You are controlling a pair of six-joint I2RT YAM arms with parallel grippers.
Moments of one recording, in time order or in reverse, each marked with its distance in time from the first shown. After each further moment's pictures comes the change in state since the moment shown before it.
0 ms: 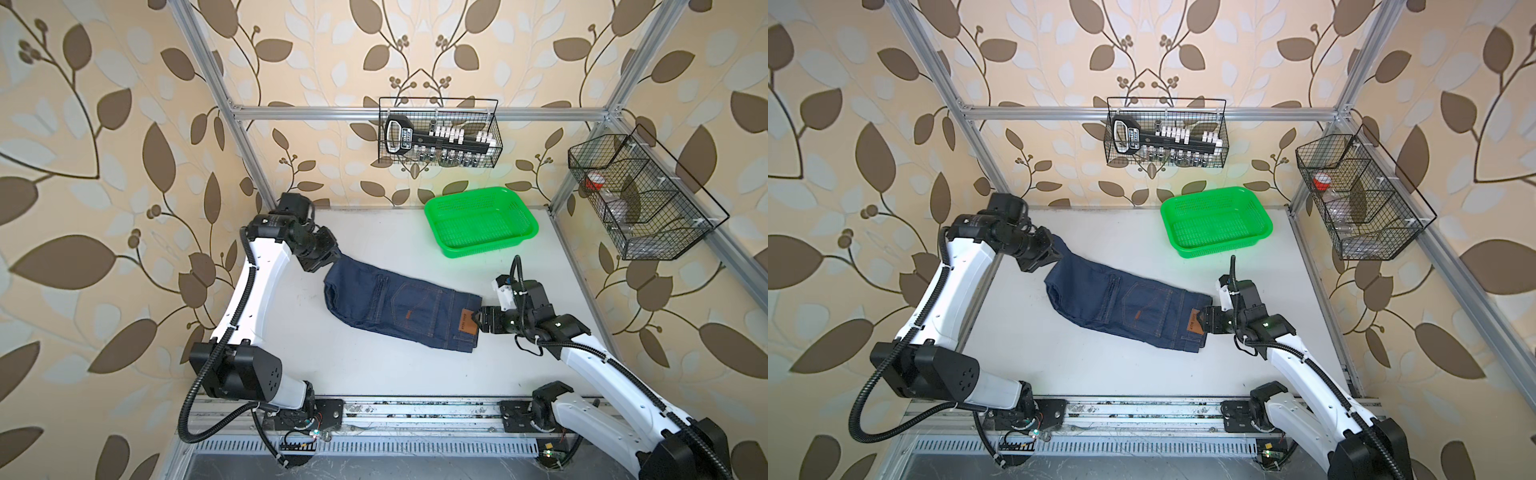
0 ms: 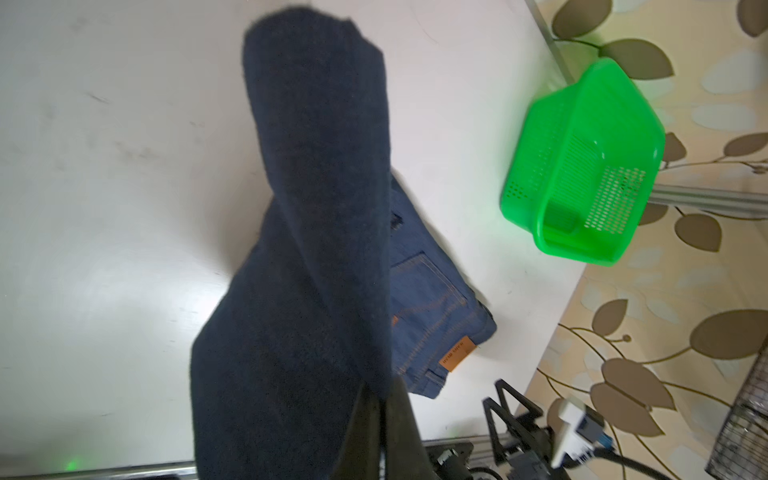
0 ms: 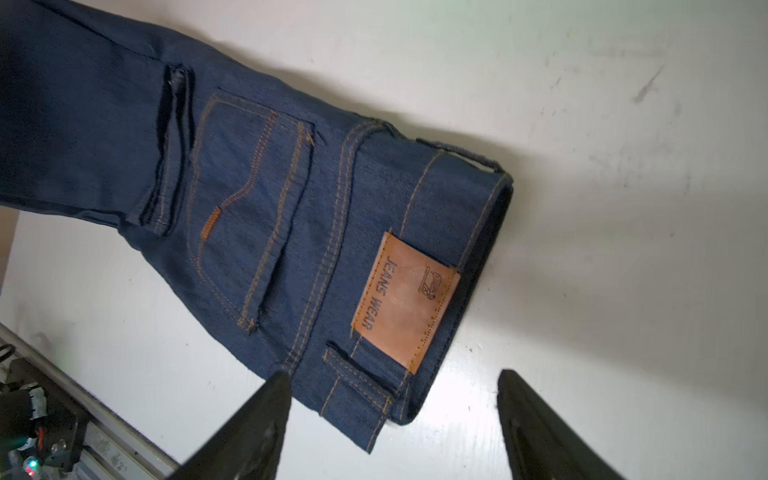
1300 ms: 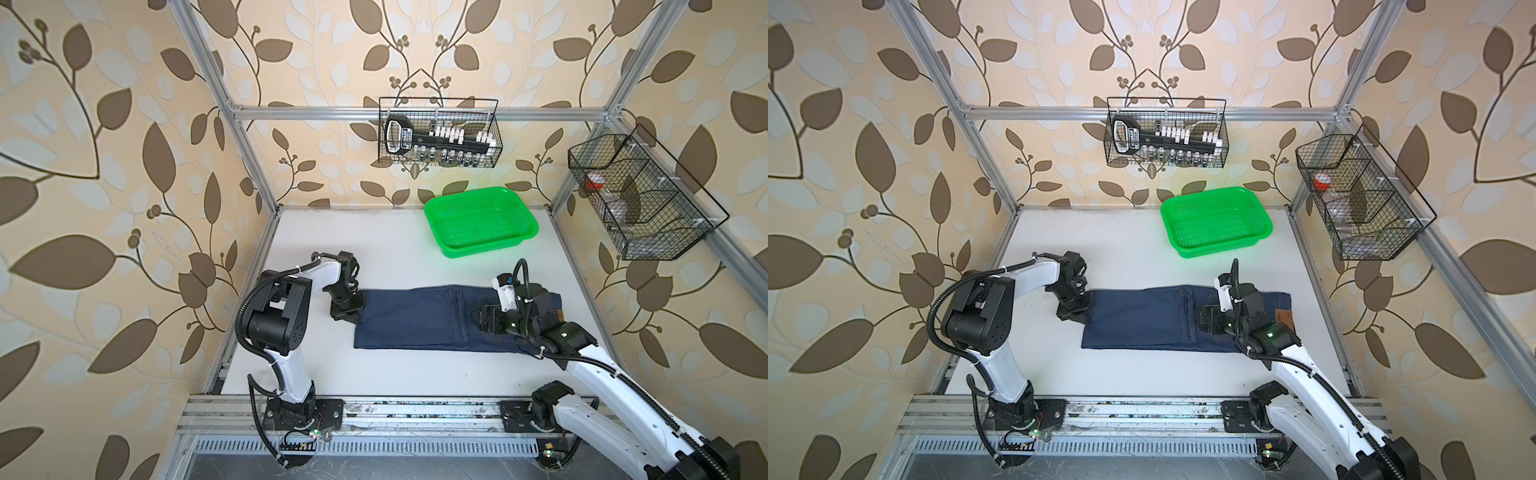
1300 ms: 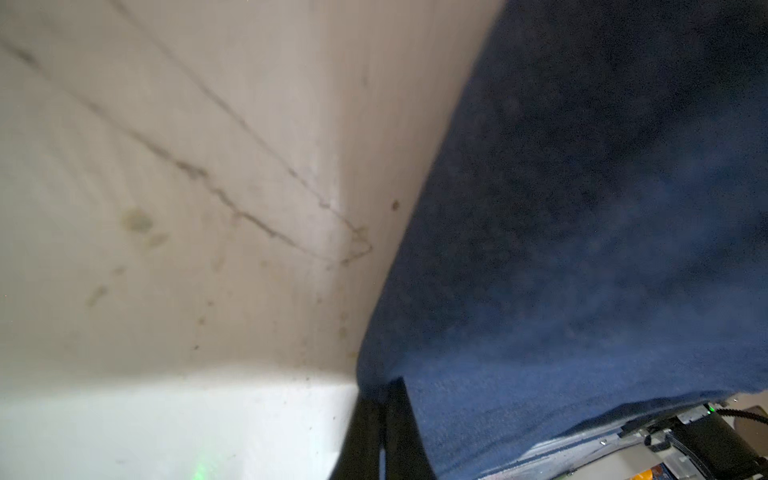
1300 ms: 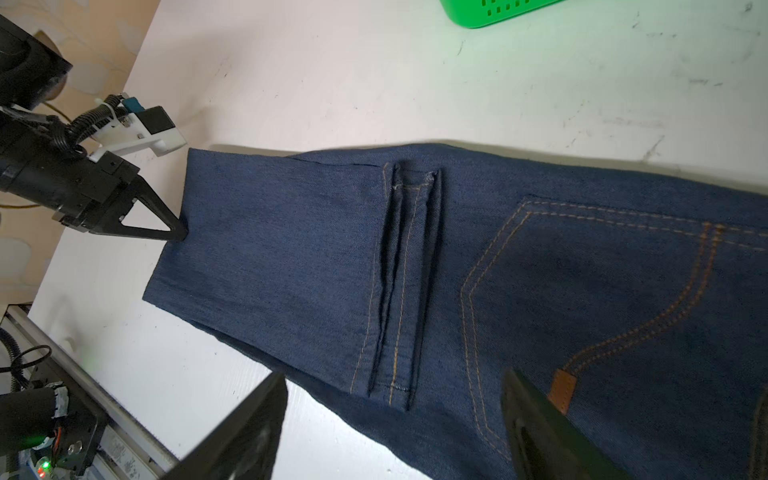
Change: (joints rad) left arm -0.101 0.353 -0.518 0.257 -0.032 0.383; right arm 0.053 -0.116 0.005 0.041 0.031 0.001
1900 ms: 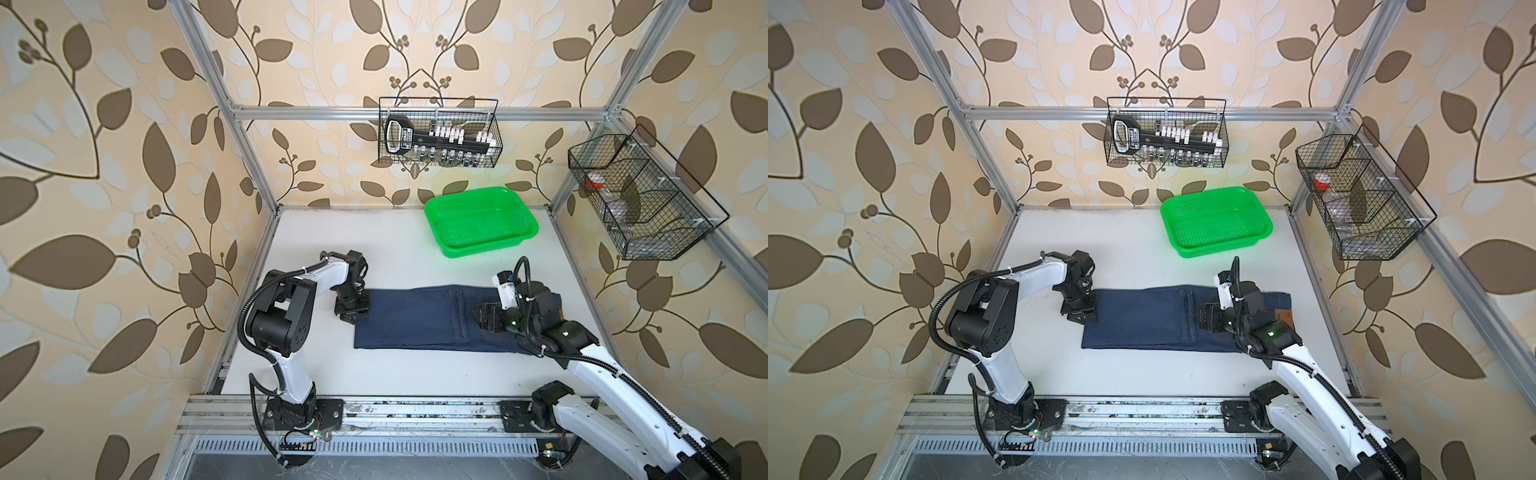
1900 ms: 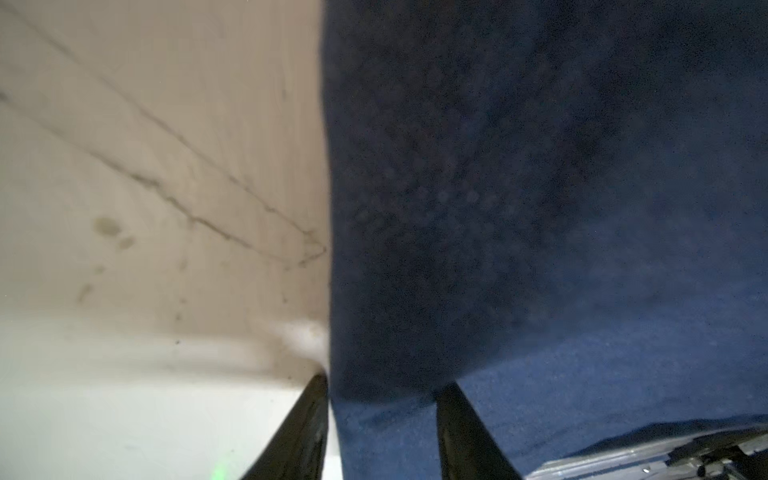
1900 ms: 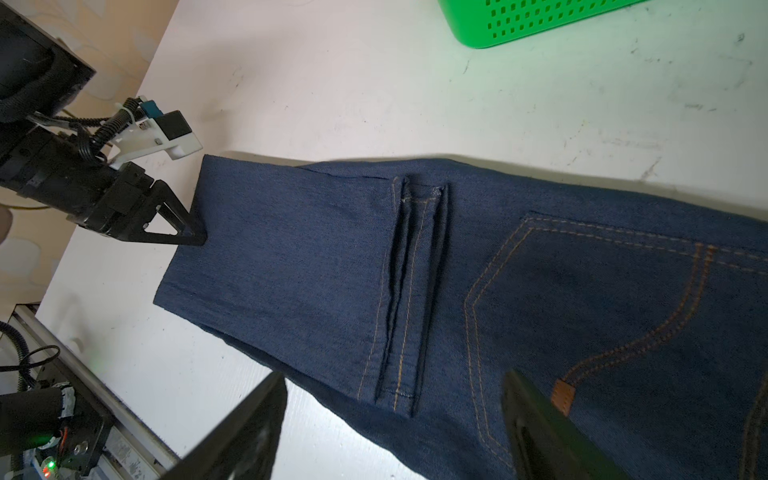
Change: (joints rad) left arm -0.066 0.005 0.027 -0.006 -0.086 -0.016; right arm 0.000 0.002 0.022 0.000 -0.003 -0.010
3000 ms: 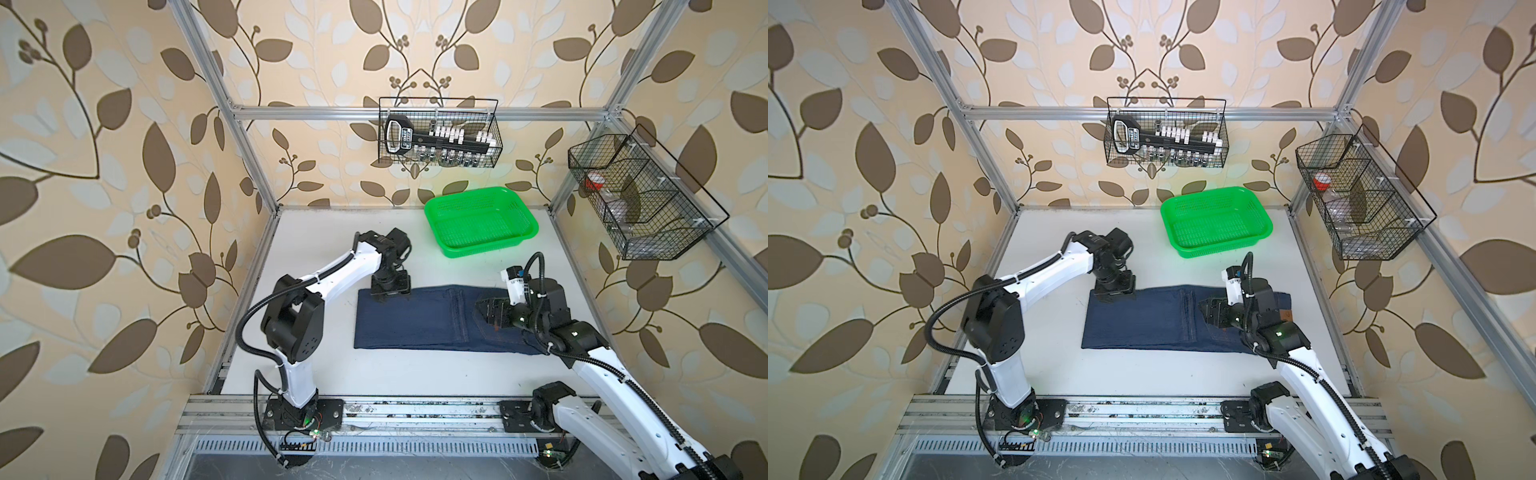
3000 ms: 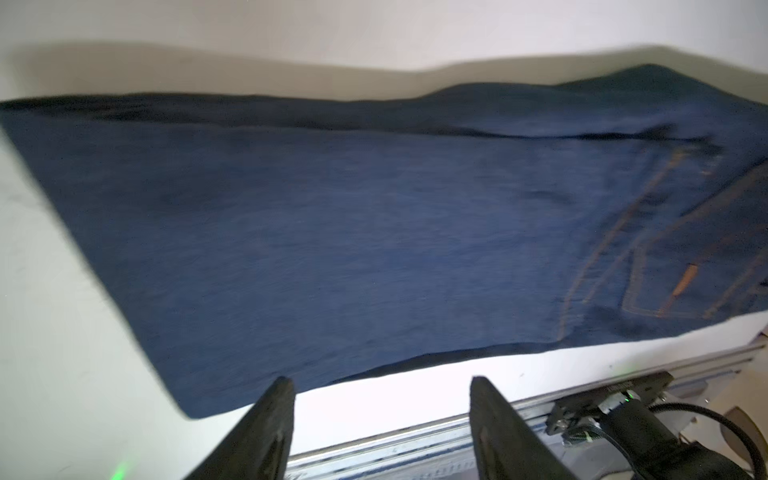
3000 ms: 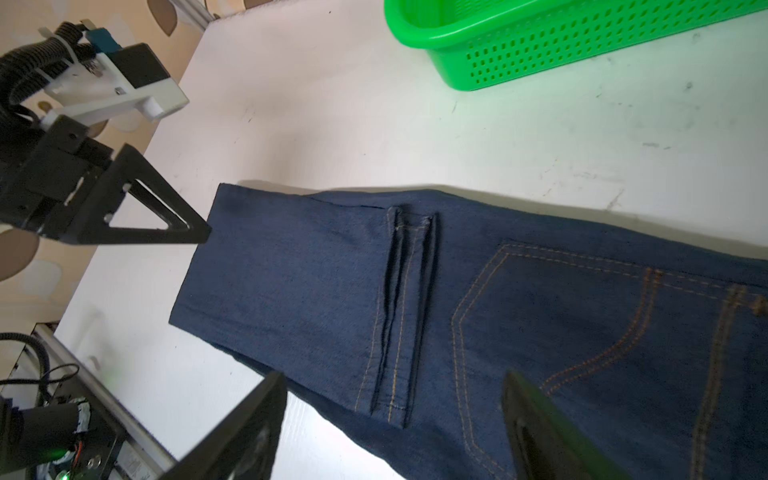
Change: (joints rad) left arm -0.240 -0.041 0.342 -0.182 -0.032 -0.234; right arm -0.067 -0.035 0.026 -0.009 -0.058 -0.034
